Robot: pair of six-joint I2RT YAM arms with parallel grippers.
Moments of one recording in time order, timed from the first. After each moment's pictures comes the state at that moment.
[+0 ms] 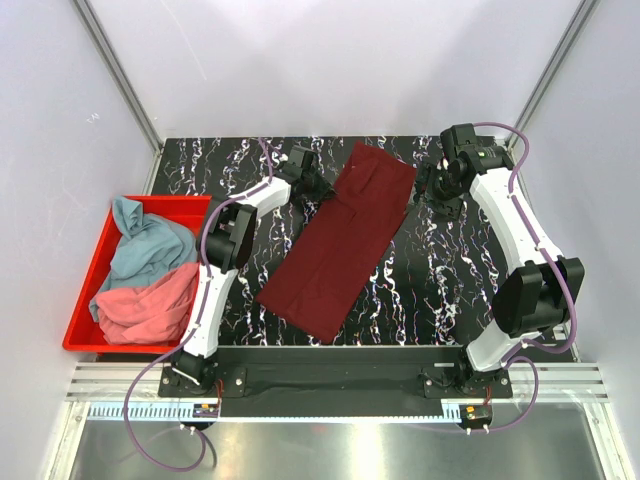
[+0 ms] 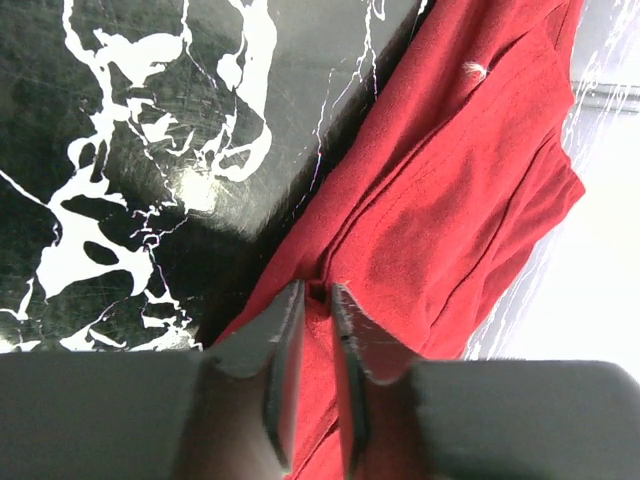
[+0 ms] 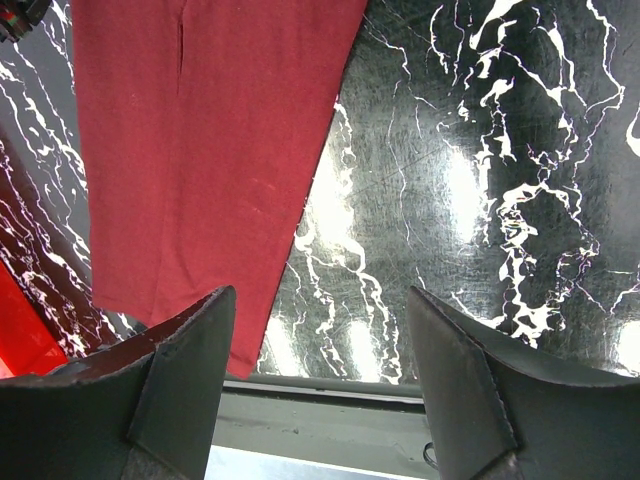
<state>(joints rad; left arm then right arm) -0.41 2.43 1.89 -0.21 0.21 -1.04 0.17 1.64 1.63 -1.10 -0.12 0.47</state>
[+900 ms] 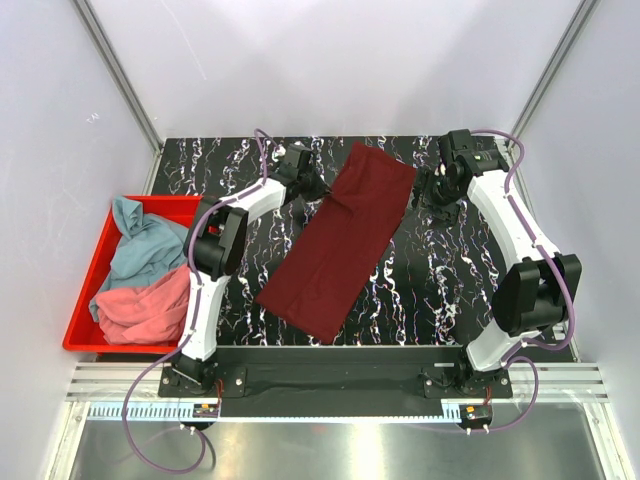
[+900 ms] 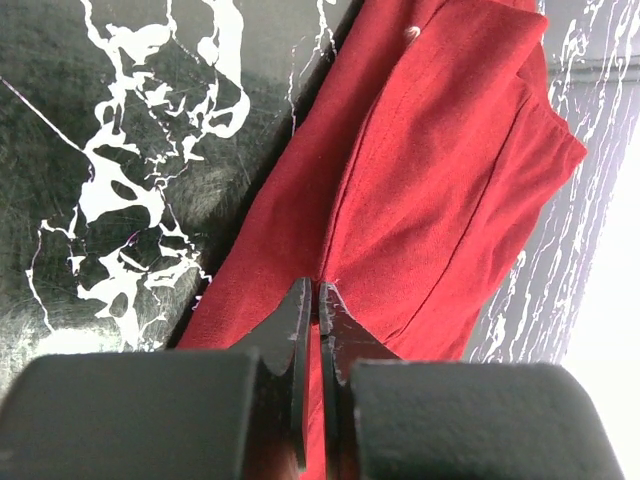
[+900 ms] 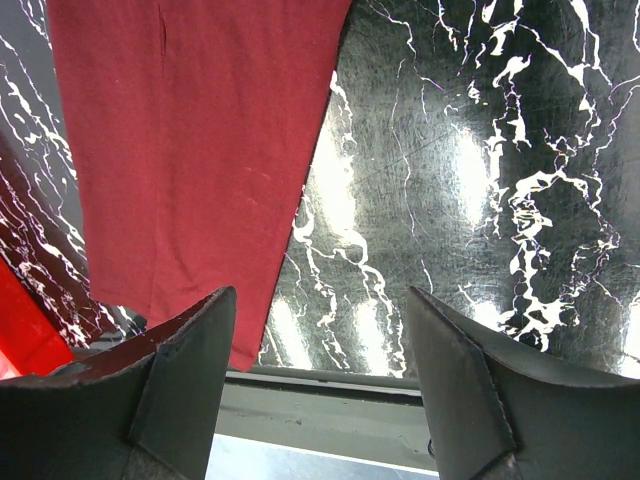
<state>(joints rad) -0.43 2.28 1.74 -0.17 0.14 -0.91 0.17 1.65 1.58 -1.08 -0.15 0.48</state>
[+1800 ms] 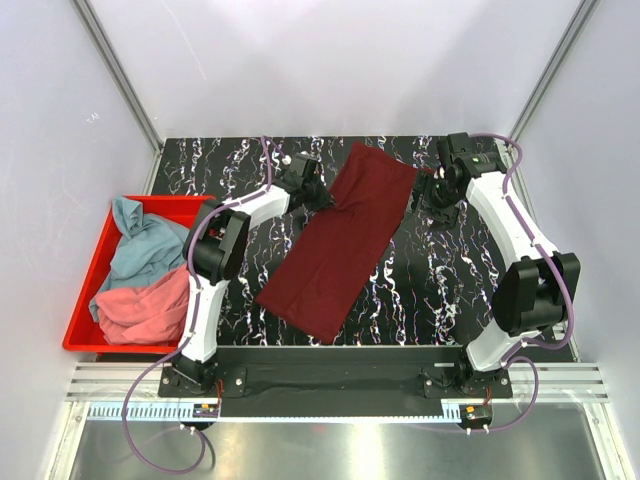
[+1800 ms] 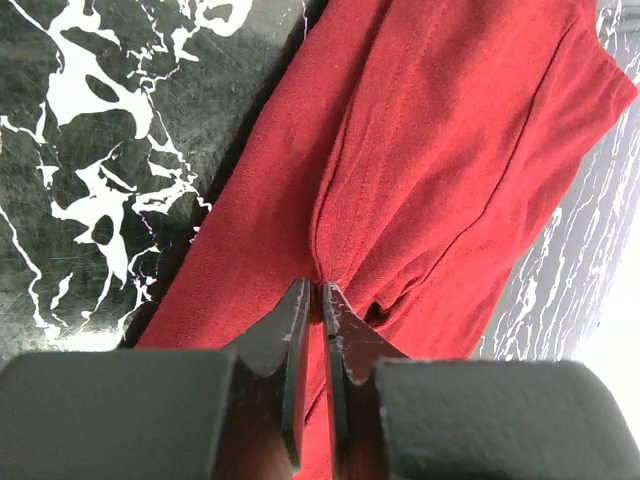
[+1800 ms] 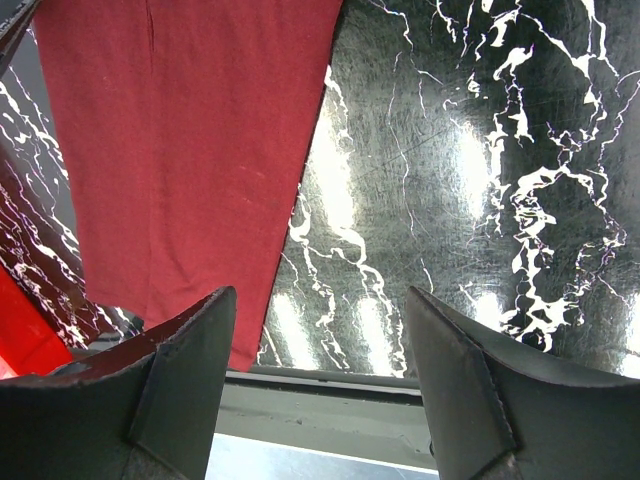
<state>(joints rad) -0.47 2.23 1.64 -0.16 0.13 -0.90 0.17 1.65 1.55 -1.07 -0.15 0.48</state>
